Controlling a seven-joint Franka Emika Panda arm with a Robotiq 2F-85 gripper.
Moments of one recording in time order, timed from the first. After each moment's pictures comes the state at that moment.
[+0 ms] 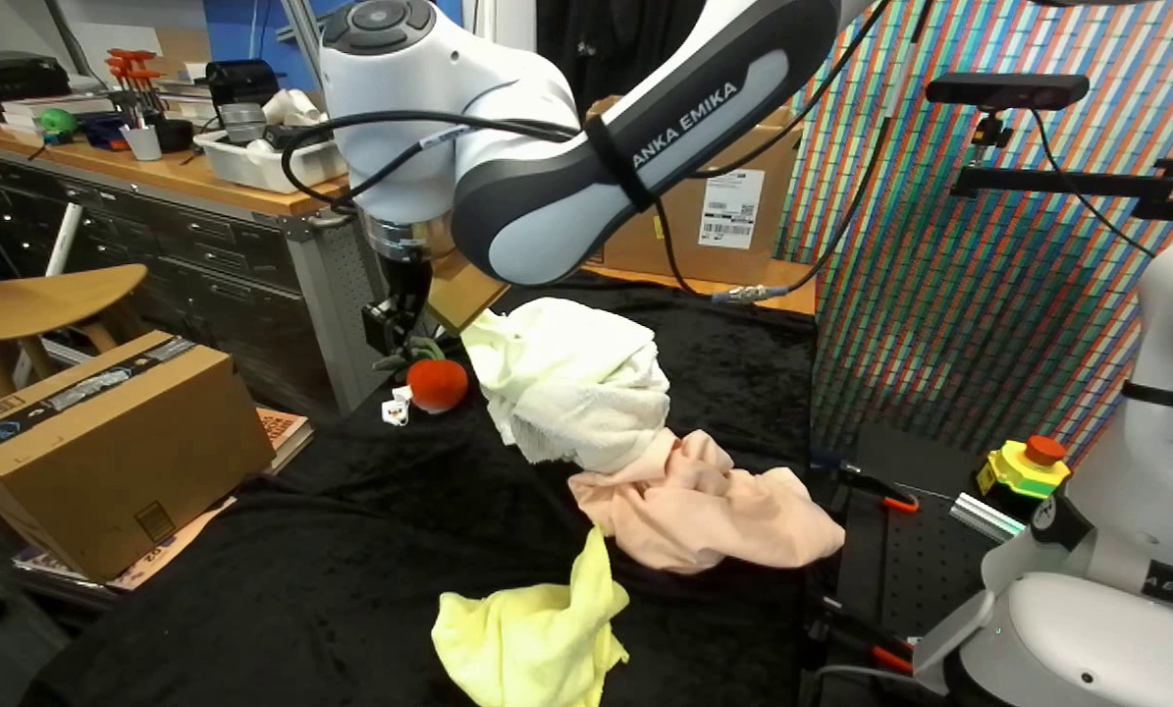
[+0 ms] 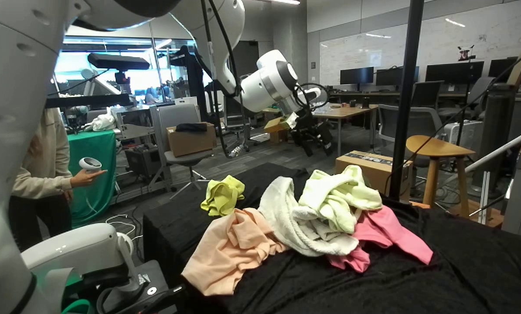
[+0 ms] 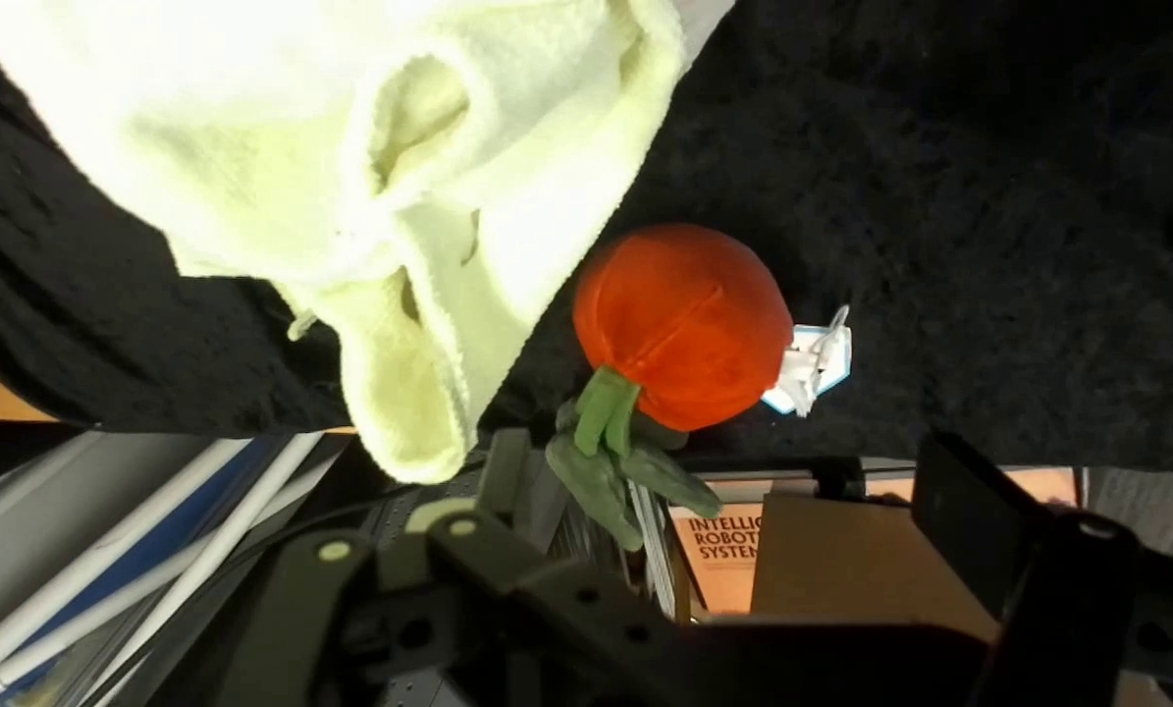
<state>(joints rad) 0.26 0.47 0.09 -1.68 -0.63 2.30 0.74</state>
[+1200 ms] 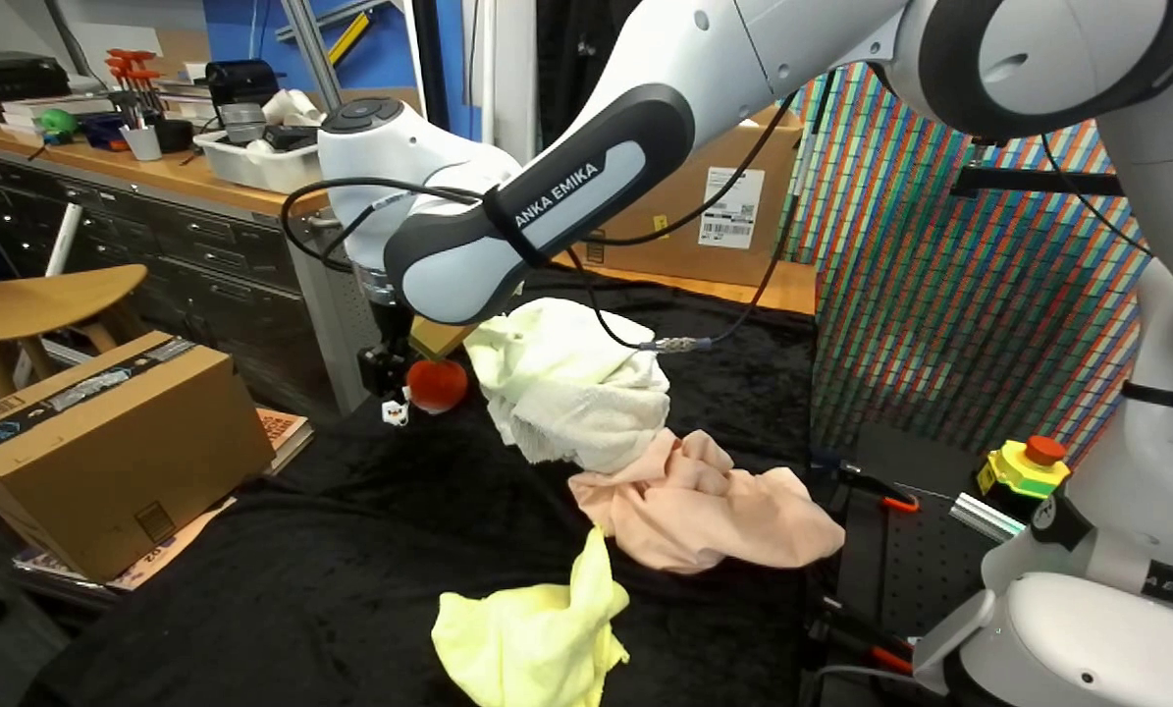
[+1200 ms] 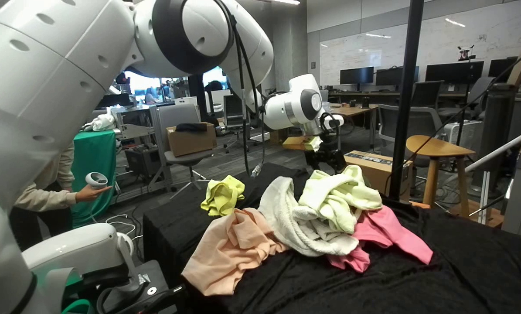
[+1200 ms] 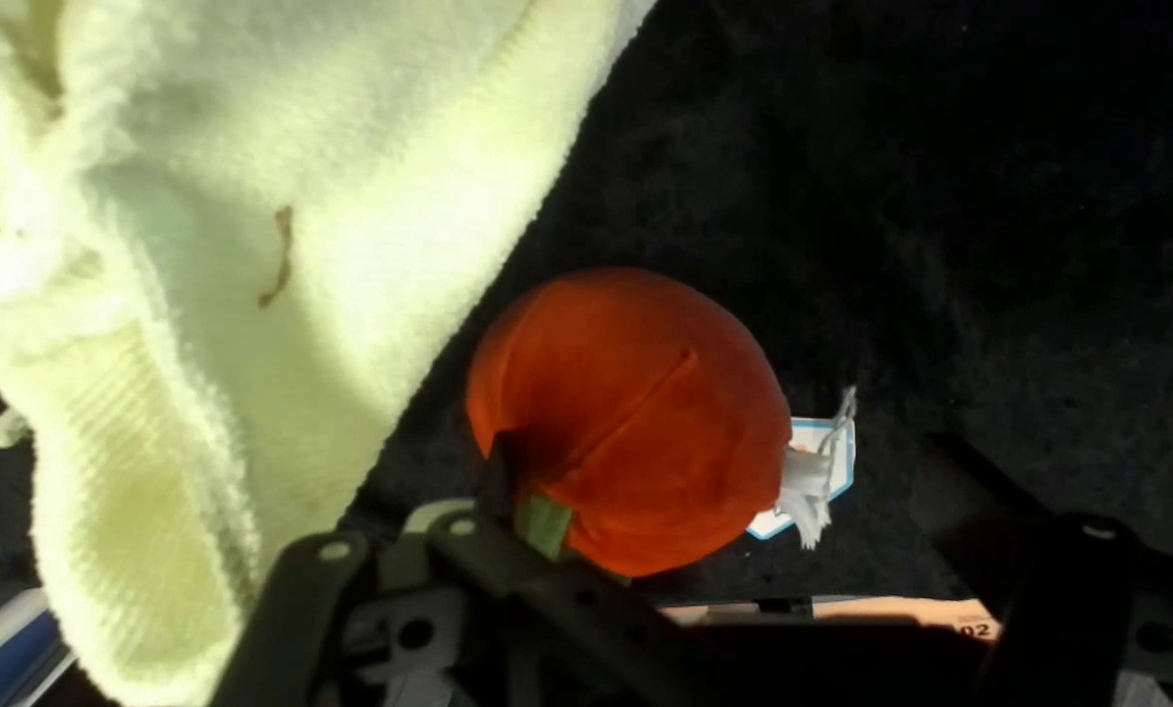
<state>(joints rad) 0.27 0.75 0.01 -1.41 -0.34 2.28 0.46</state>
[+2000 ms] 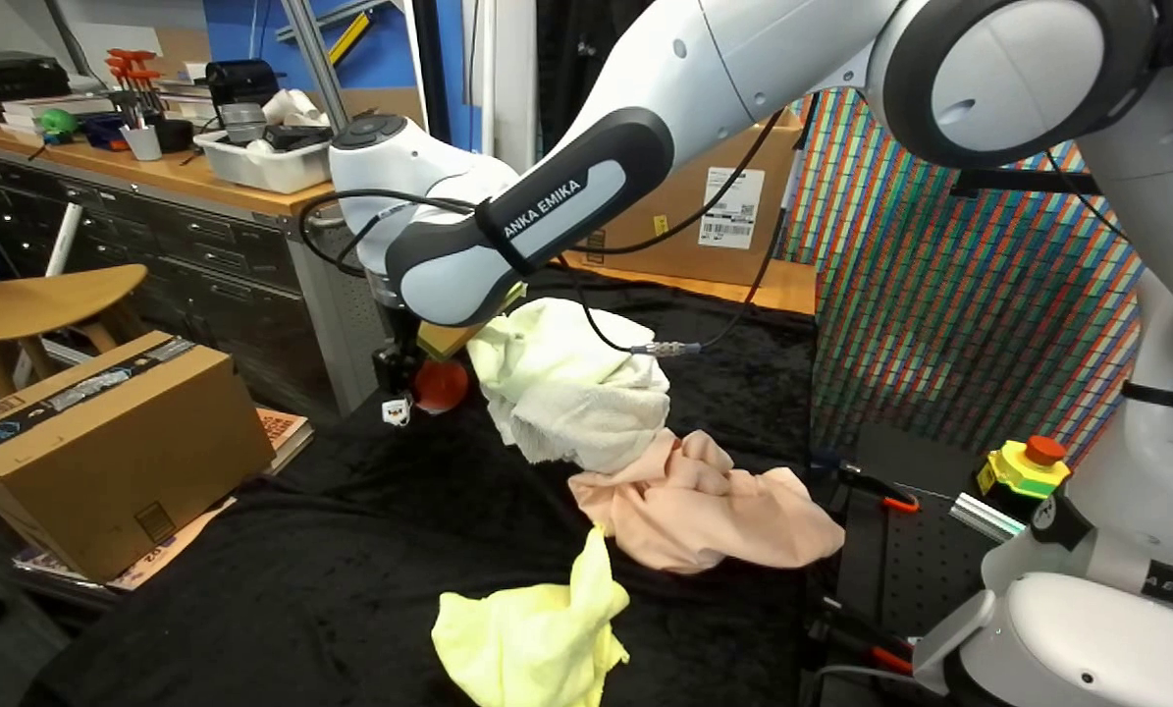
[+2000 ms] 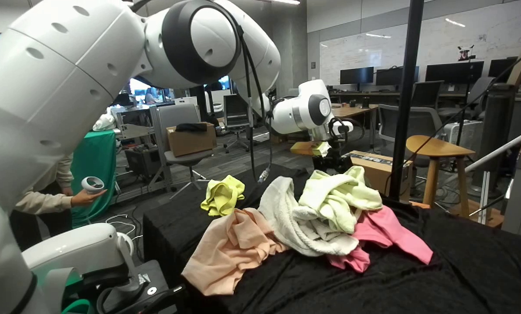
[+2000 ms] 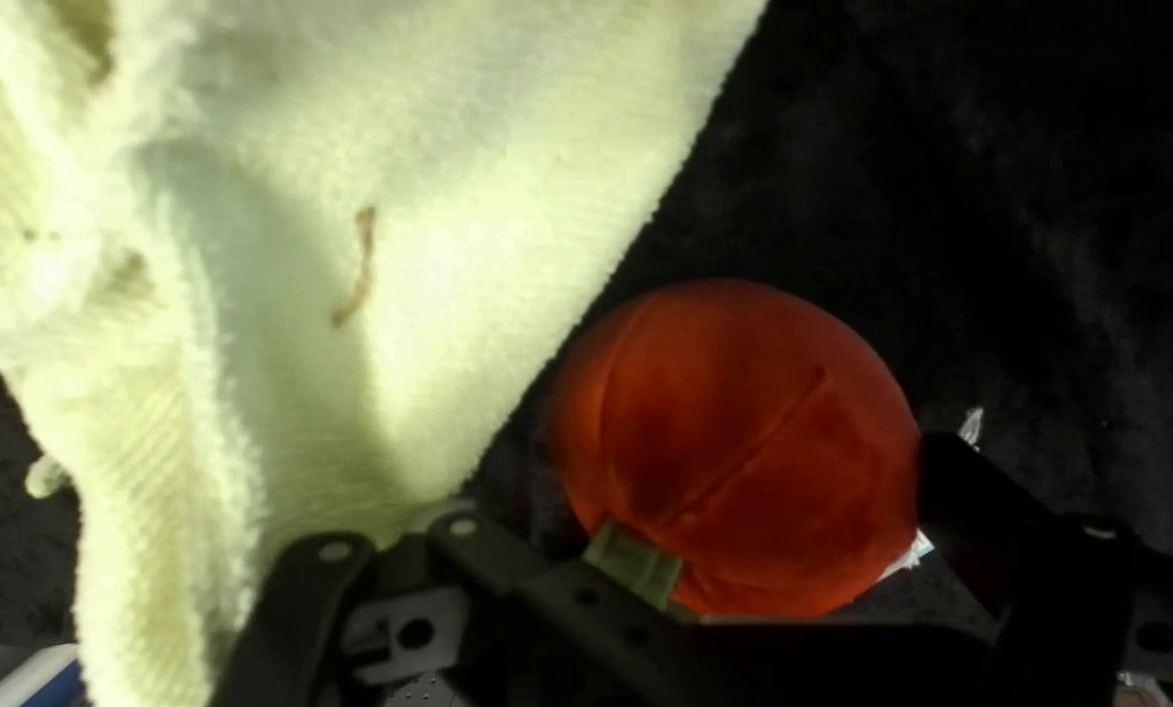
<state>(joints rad) 0.26 0.81 -0.03 -1.35 -0.30 2.24 0.44</state>
